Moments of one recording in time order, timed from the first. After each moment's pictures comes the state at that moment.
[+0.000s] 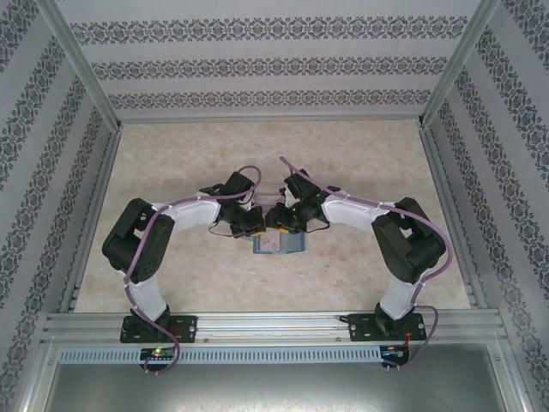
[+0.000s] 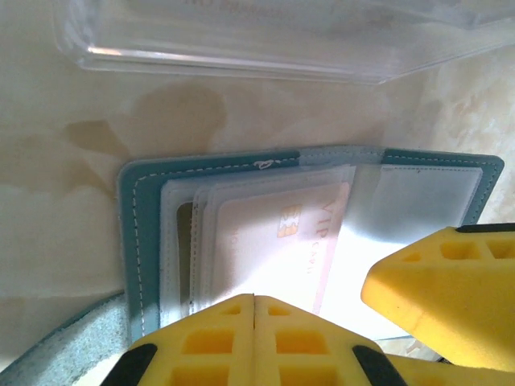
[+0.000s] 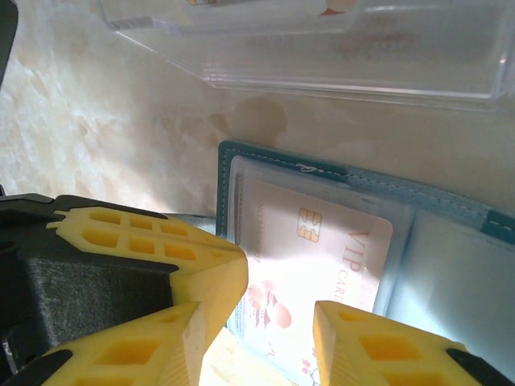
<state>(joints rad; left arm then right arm) -0.53 1.79 1.06 -0.42 0.47 -0.77 0.62 1.78 1.06 -0.36 -0.49 0.76</state>
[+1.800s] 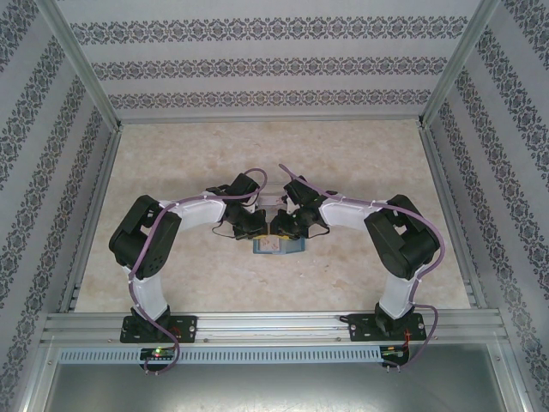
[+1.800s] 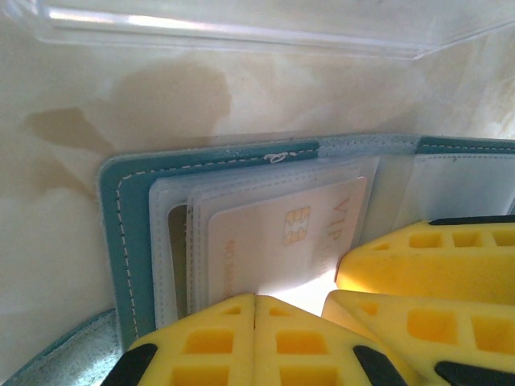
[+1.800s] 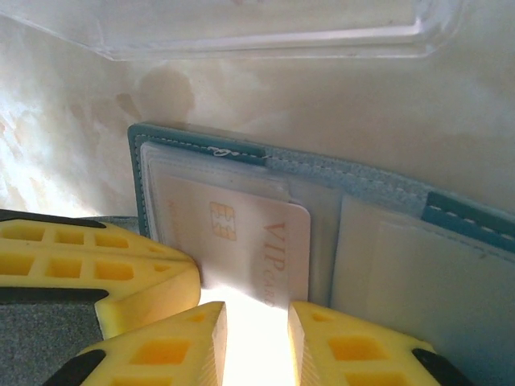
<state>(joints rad) -0.55 1.84 1.09 -0.46 0.45 -0.74 0.62 1.82 1.03 -0.35 -0.46 0.77</state>
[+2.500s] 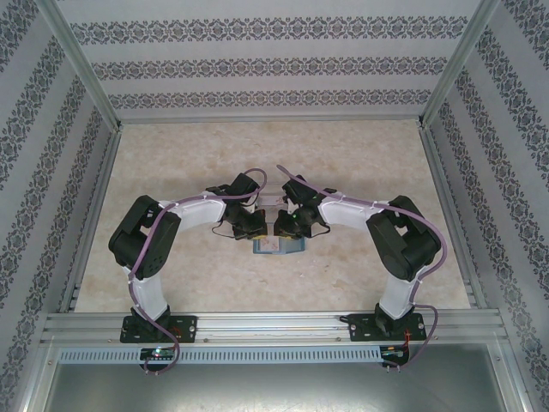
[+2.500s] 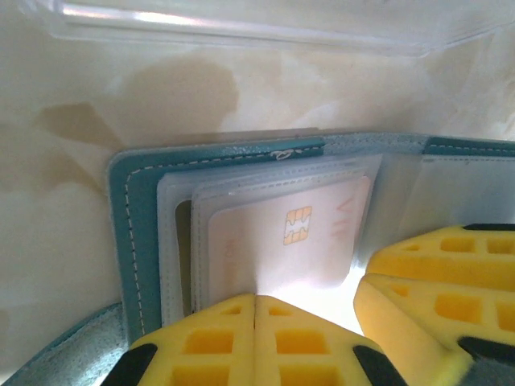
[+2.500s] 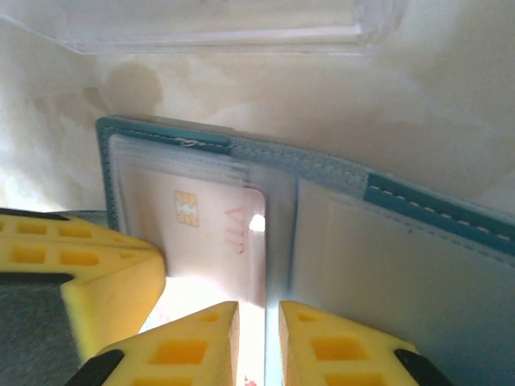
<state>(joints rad) -0.55 1.84 1.09 -0.47 0.45 -0.74 0.63 1.80 1.06 -0.45 -0.39 0.73</state>
